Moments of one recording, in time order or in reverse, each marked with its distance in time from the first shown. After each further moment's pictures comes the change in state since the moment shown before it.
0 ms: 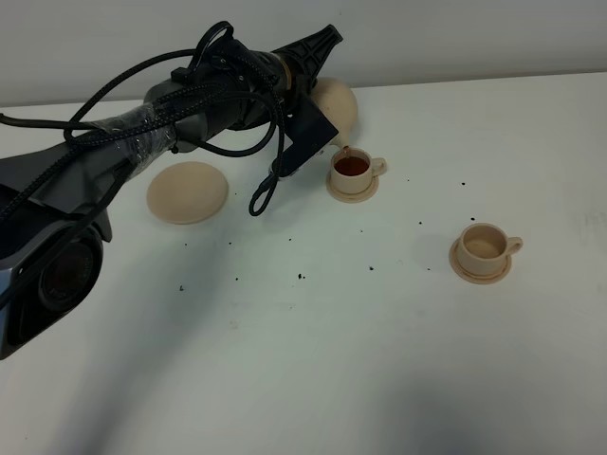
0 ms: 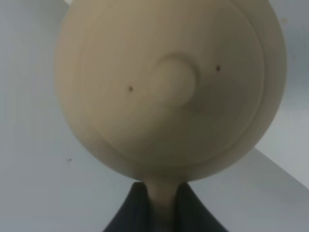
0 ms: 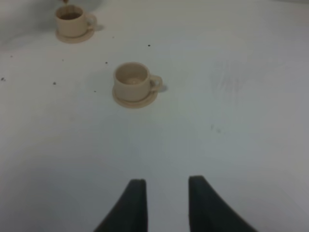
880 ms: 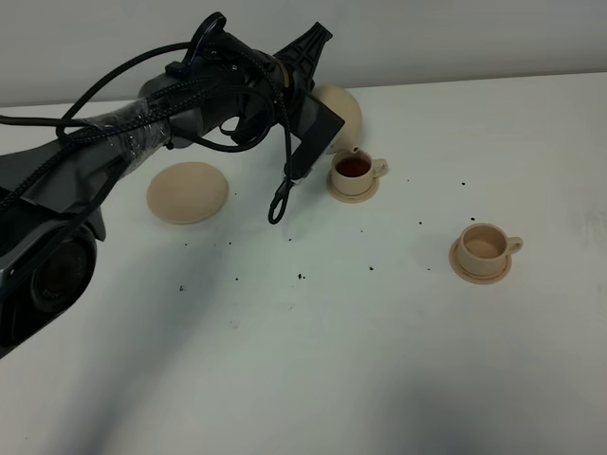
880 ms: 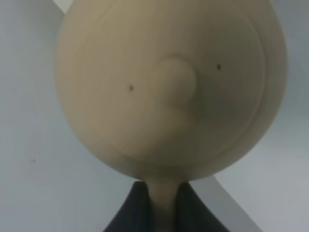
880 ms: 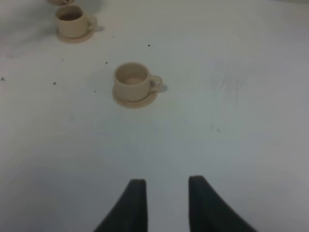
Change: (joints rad) left arm 0.001 -0.022 0.000 -0.144 0.099 -0.089; right arm 0.000 0.000 0.000 0.000 0.000 0.000
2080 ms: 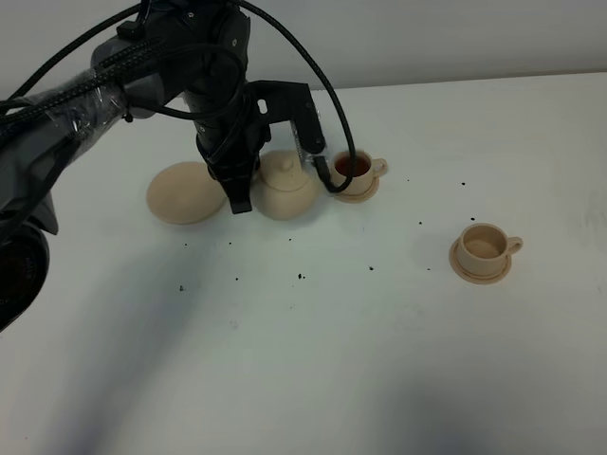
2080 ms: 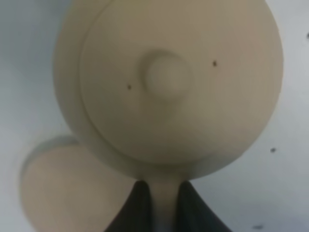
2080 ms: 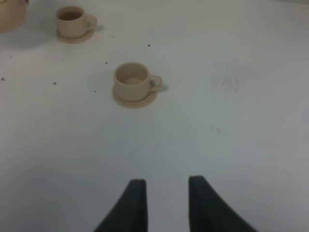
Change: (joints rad) left arm 0.017 -0.116 0.000 -0.256 0.763 -0.805; right arm 0.000 0.000 0.000 0.000 0.000 0.000
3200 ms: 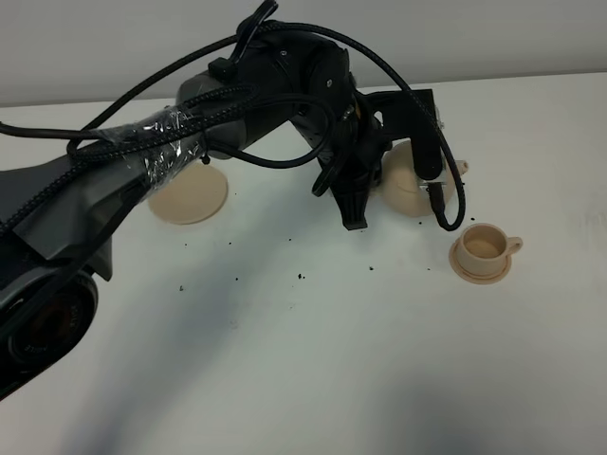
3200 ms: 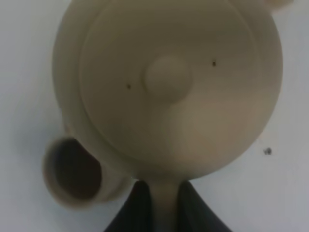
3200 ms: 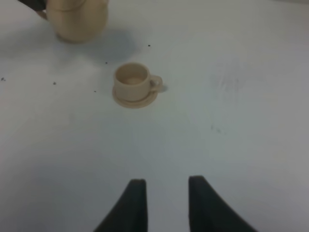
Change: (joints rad) left arm -0.213 0.005 0.013 -0.118 -0.346 0.114; right arm 0.000 0.000 0.000 0.000 0.000 0.000
